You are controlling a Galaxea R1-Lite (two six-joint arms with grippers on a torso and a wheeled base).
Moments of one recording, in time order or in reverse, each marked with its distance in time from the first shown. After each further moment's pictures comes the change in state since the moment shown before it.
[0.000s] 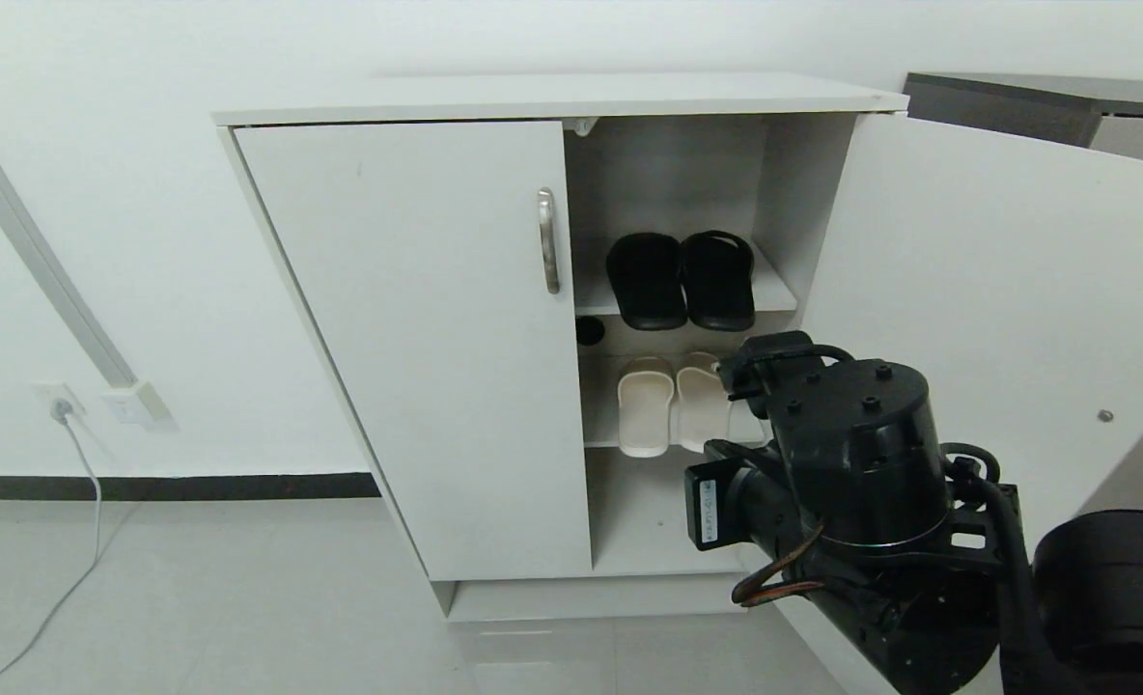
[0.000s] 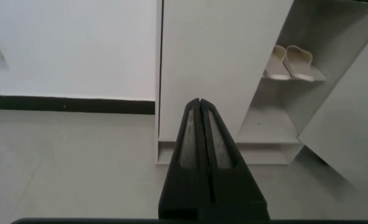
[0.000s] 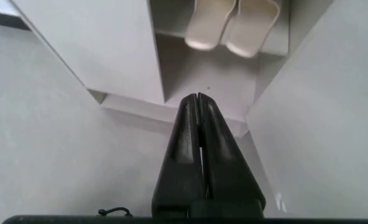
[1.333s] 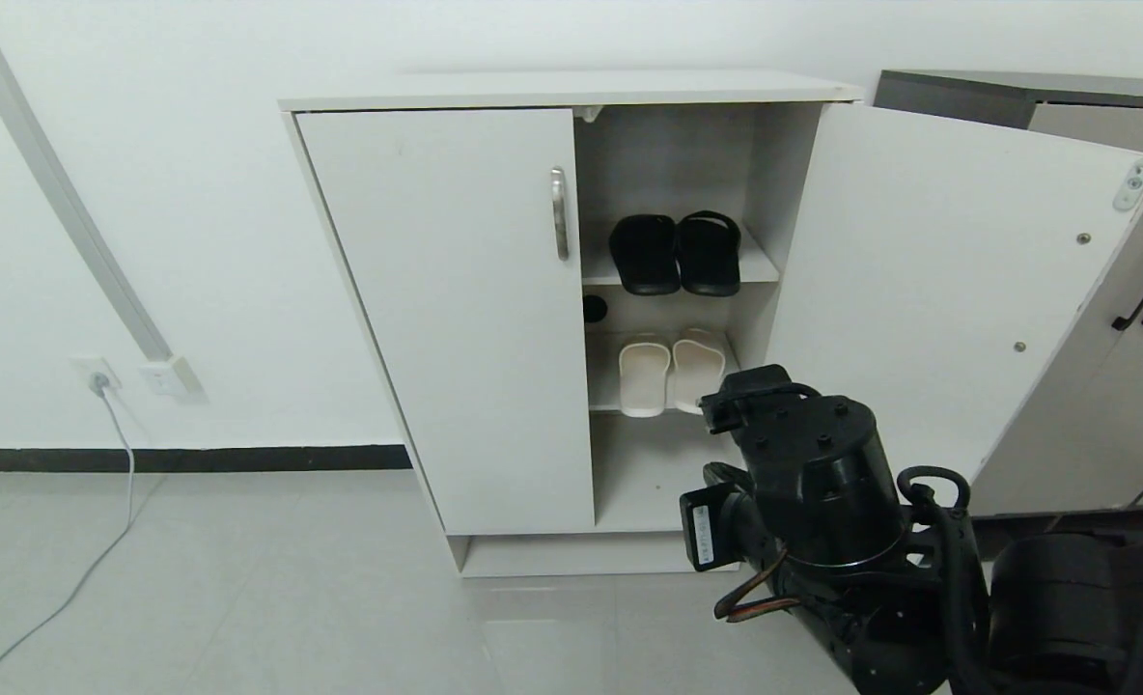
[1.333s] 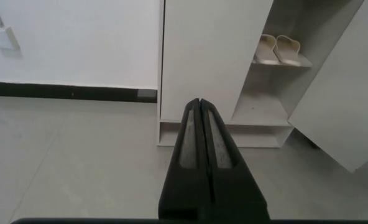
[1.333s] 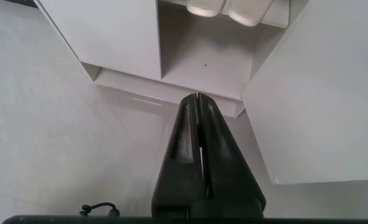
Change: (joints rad) left arm 0.000 0.000 0.000 0.000 0.000 0.000; right arm -0.017 0.057 0.037 -0.042 0.000 -0.029
